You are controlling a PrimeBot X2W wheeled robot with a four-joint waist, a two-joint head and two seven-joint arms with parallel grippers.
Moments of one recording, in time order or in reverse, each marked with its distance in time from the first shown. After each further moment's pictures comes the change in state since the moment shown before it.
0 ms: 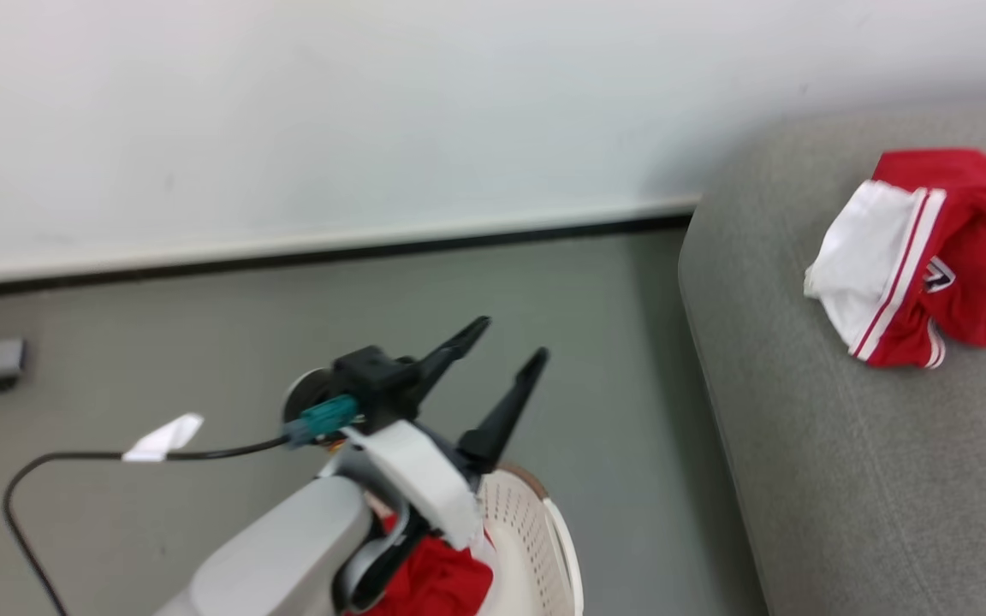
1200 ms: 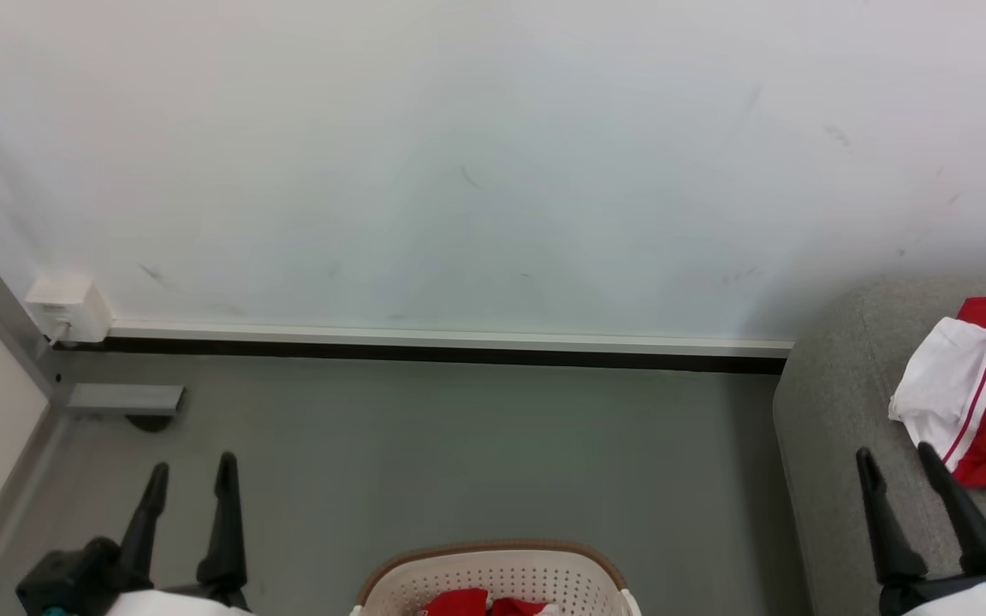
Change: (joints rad) left arm 0.666 -0.021 0.767 -0.245 0.199 0.124 -0.001; right arm 0.666 0.481 -0.194 -0.429 -0.315 0.000 -0.579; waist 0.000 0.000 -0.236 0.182
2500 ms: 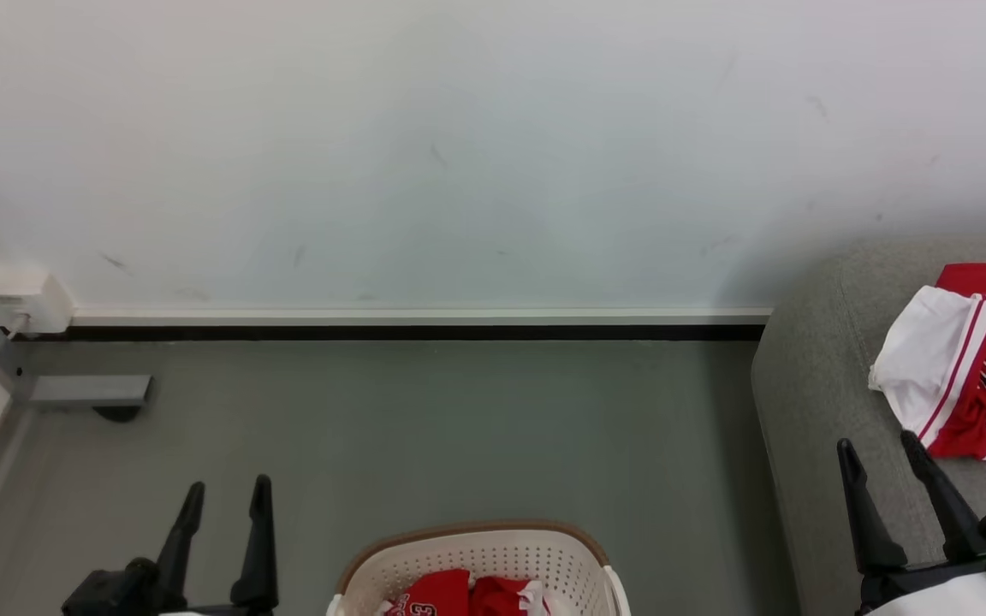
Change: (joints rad) left arm 0.036 -0.218 0.193 0.082 0.259 -0.215 0.000; right arm 0.019 0.089 -0.049 -0.003 -0.150 0.000 -0.010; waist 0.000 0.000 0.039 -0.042
